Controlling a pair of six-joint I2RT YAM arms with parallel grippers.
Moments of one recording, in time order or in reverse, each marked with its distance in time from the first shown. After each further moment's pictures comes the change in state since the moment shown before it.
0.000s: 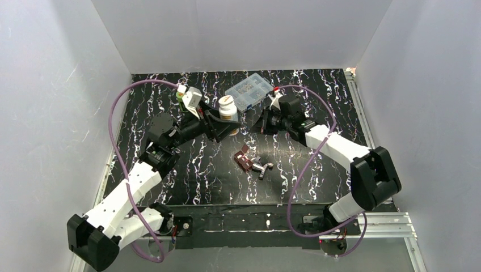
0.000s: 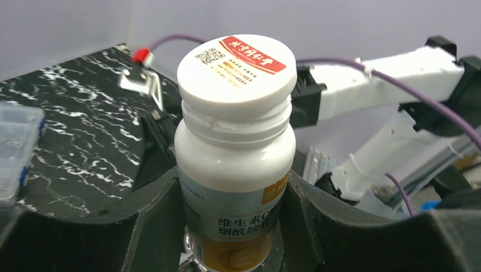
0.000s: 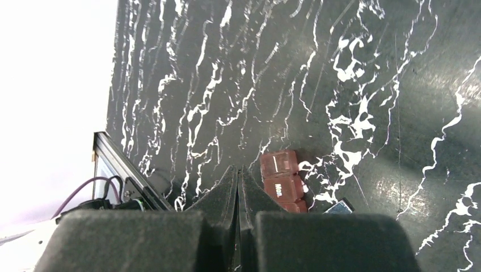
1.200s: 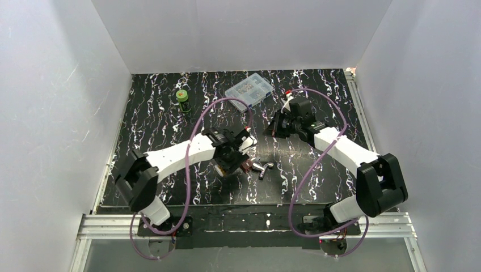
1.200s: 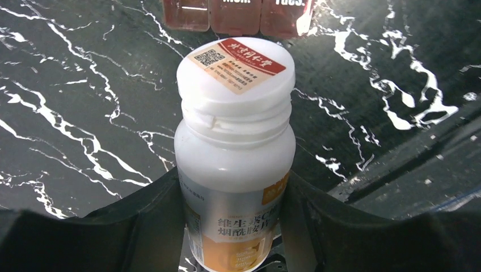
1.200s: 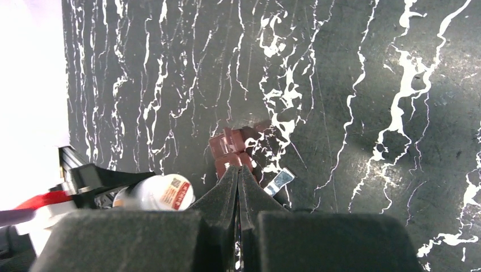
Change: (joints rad) left arm -0.352 0.583 0.327 -1.179 -0.617 0.531; right arm -0.086 -0.099 -0.039 -0.150 0.055 -0.072
